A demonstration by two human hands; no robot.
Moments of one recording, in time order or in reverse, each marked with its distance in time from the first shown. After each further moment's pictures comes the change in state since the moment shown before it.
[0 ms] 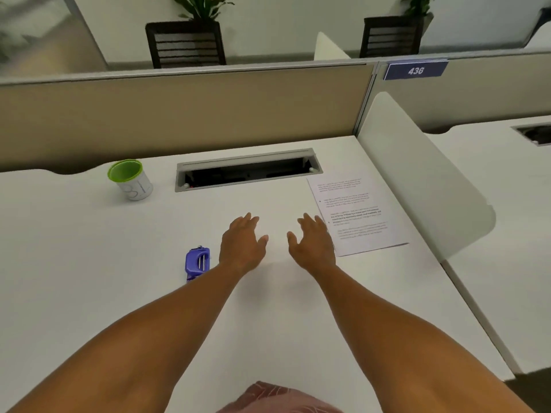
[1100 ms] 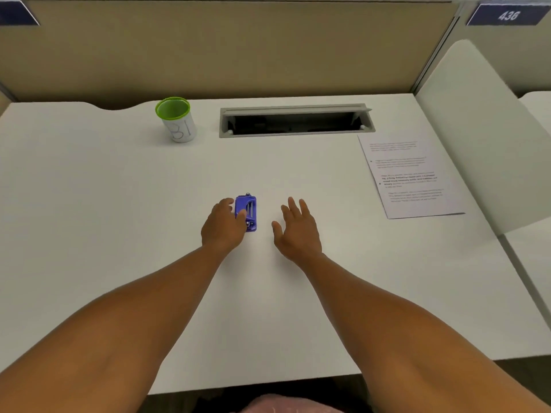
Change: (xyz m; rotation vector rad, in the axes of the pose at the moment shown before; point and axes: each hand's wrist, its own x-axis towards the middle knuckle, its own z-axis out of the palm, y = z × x) left_hand -0.066 -0.141 -0.024 -0.285 0.085 -0.402; right_hand -0.066 -0.097 0.097 -0.059 -0.207 -0.180
